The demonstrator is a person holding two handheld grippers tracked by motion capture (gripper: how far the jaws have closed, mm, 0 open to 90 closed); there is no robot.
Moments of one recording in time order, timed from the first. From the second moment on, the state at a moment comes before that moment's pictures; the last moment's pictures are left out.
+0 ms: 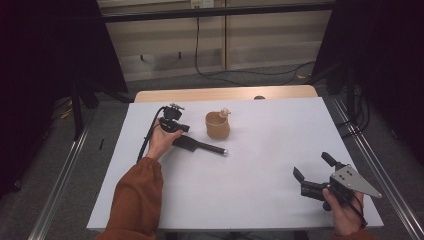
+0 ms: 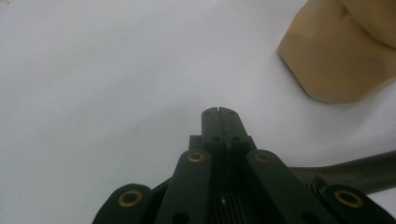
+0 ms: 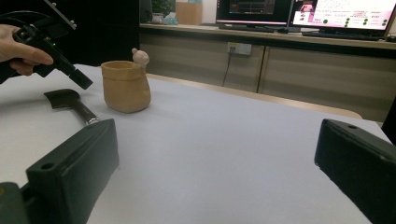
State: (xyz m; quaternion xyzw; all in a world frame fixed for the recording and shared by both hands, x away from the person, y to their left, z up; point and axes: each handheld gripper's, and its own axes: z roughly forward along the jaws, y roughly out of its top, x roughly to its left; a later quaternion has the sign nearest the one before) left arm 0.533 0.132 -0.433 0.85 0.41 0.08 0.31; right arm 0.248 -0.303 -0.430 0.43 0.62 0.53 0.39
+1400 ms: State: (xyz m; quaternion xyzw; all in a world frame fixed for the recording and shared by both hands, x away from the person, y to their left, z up) left arm 0.528 0.124 -0.439 0.88 0.37 0.08 0.27; right arm 0.248 -0.302 -0.431 0.43 0.62 0.52 0.39
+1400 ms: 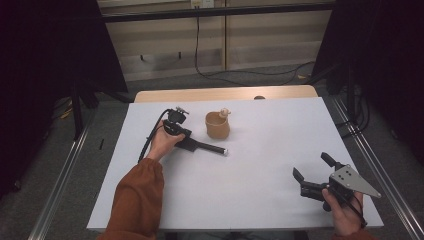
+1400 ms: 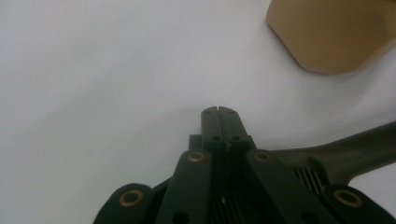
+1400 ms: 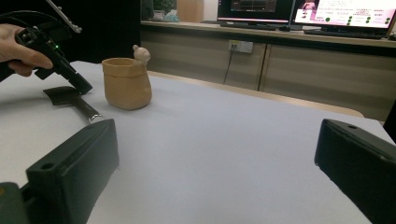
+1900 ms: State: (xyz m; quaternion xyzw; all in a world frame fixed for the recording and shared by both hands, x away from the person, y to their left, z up) left arm 0.526 0.123 -0.438 0.89 0.37 0.08 0.27; right arm 0.248 -0.302 -0.431 0.43 0.62 0.52 0.39
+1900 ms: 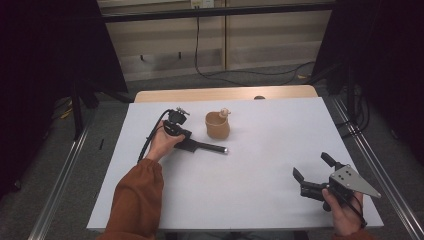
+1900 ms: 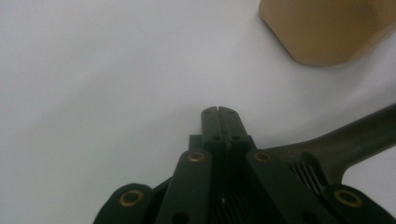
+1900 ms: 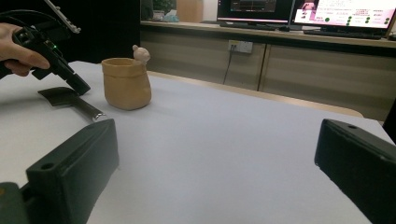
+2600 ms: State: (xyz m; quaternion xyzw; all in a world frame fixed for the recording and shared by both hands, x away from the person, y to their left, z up) left arm 0.520 0.123 -0.437 0.90 0.35 0.06 0.26; right arm 0.248 -0.302 -0.431 0.43 0.62 0.52 0.39
